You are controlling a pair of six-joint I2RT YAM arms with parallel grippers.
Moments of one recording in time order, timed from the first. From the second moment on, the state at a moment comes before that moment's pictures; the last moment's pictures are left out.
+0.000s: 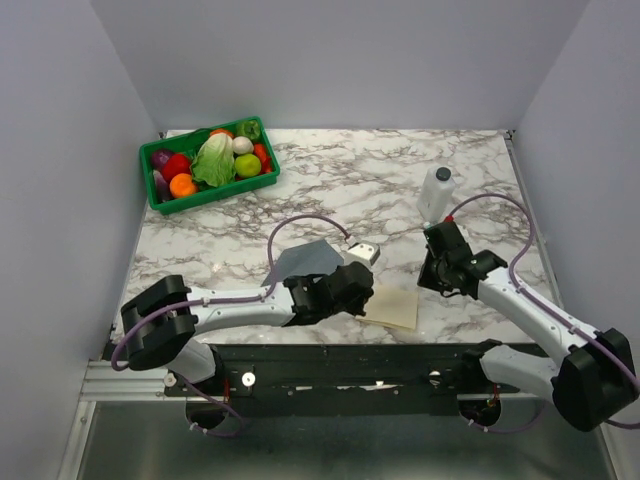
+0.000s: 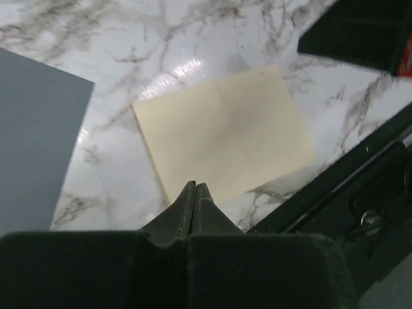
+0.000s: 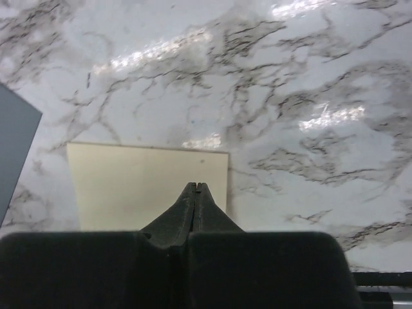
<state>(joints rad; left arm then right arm) -1.18 1.48 0.90 -0.12 -0.28 -0.65 0.49 1.08 0.69 -0.66 0.18 0.71</state>
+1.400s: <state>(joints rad) -1.24 1.70 0.87 -0.06 -0.28 -0.82 0.38 1.36 0.64 -0.41 0.02 0.59</state>
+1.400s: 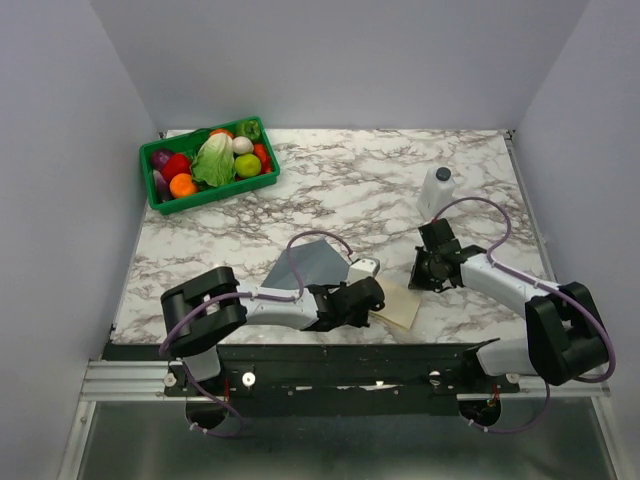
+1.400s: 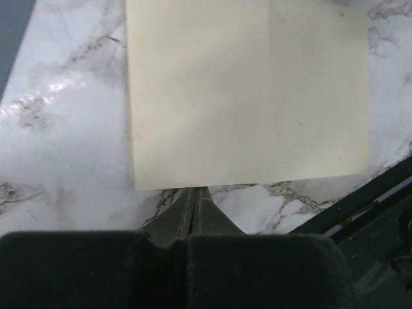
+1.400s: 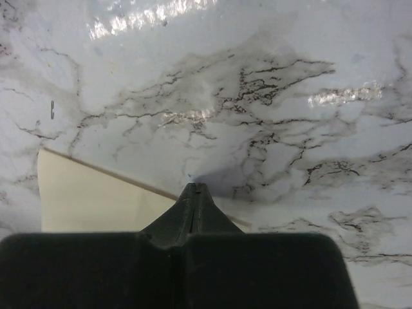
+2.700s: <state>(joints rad) -1.00 1.80 1.03 -0.16 -0.28 -0.60 0.39 1.08 0.46 -0.44 -0.23 0.64</state>
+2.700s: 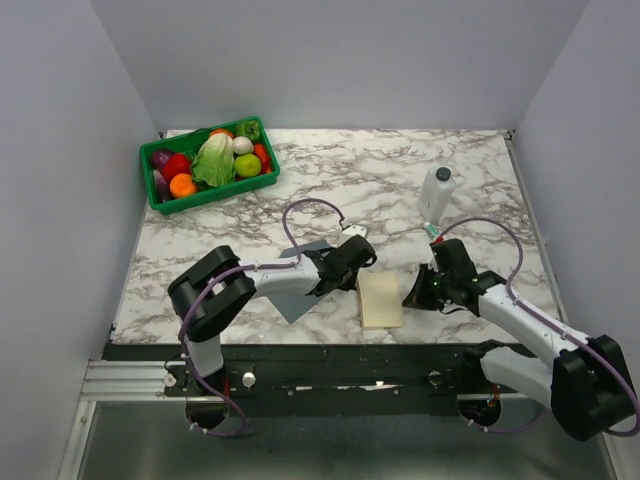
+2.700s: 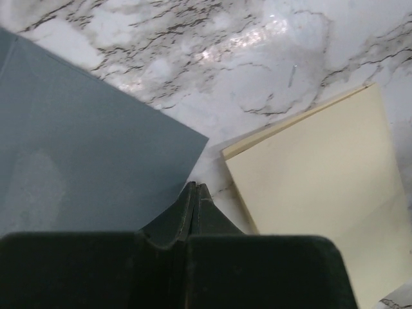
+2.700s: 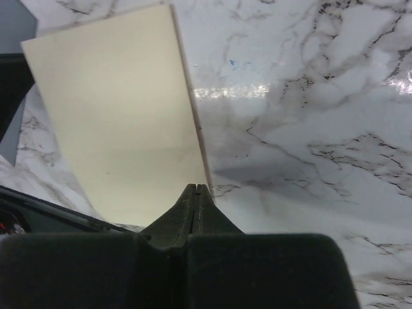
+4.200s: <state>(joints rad) -1.14 1.74 0.93 -0.07 -0.20 -0.62 0.39 1.03 0.42 -0.37 -0.17 0.76</state>
